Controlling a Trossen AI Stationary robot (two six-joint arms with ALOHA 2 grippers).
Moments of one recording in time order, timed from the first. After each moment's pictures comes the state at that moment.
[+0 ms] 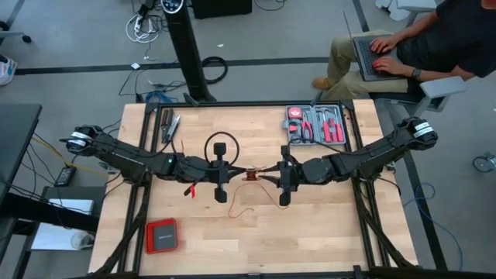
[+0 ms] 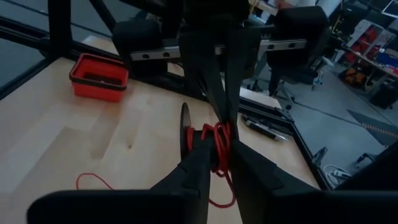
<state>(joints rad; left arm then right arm) -0.25 1.32 0.88 0.14 -0.41 0.33 0.32 1.34 0.89 0.21 0.45 -0.27</state>
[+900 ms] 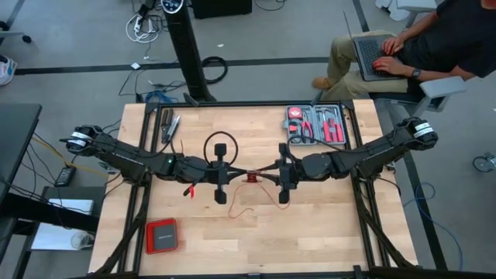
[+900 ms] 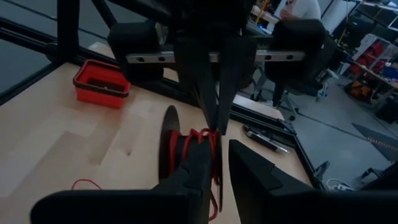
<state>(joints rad) -0.25 1.32 0.88 0.17 -0.38 0.32 0.28 1.34 0.89 0.25 0.37 -0.31</state>
